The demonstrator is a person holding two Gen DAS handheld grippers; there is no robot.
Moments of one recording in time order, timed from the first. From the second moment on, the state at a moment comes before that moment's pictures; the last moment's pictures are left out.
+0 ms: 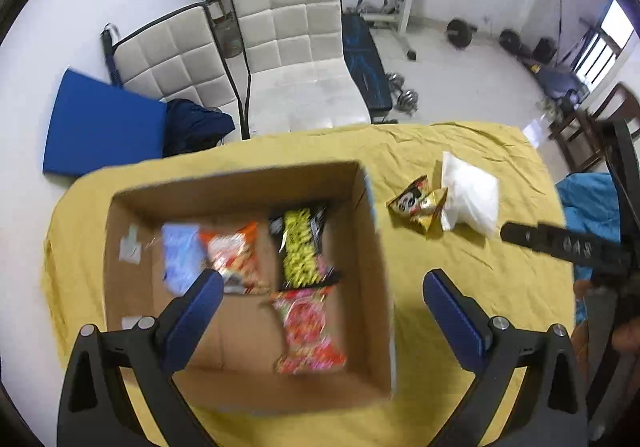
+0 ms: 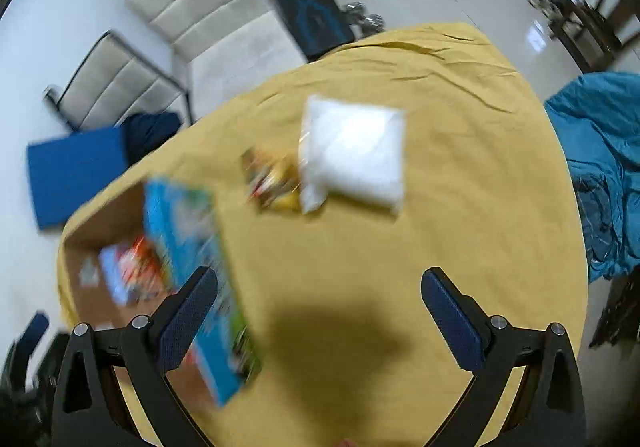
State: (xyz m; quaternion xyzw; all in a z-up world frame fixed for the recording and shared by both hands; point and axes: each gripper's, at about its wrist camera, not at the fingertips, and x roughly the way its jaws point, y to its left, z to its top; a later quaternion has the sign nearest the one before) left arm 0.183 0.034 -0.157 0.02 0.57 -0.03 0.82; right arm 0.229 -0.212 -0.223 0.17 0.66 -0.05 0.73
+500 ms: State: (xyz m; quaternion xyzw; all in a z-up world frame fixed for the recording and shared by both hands) left arm 0.297 -0.055 -0.240 0.14 0.61 0.03 0.78; right arm 0.334 -0.250 -0.368 0.21 0.72 -0.07 0.66
